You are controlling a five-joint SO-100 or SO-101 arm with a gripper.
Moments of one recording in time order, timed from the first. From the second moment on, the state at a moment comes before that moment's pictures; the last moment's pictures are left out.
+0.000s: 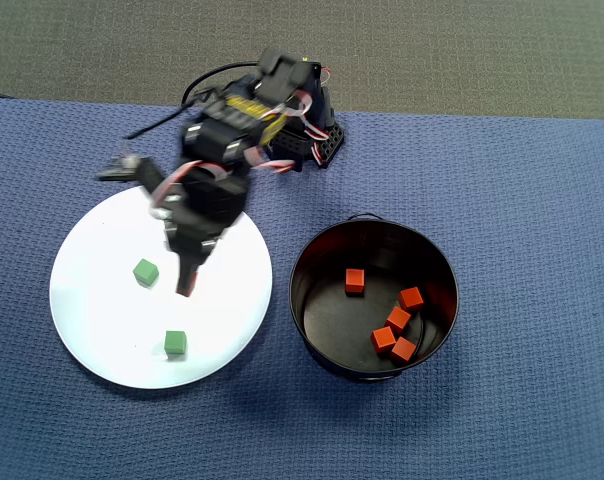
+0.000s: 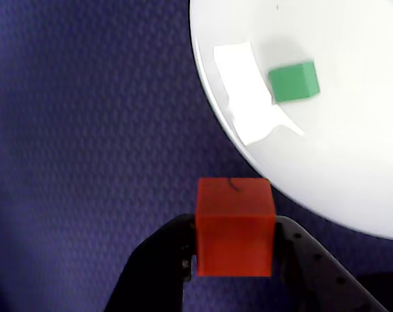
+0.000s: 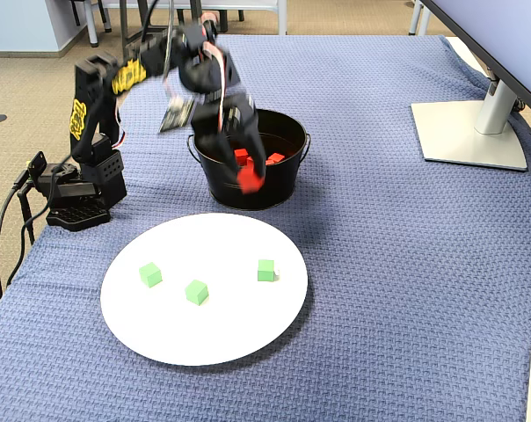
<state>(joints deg) 19.7 76.9 45.9 88.9 -9.1</state>
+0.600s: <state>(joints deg) -13.7 104.0 79.2 79.4 -10.4</state>
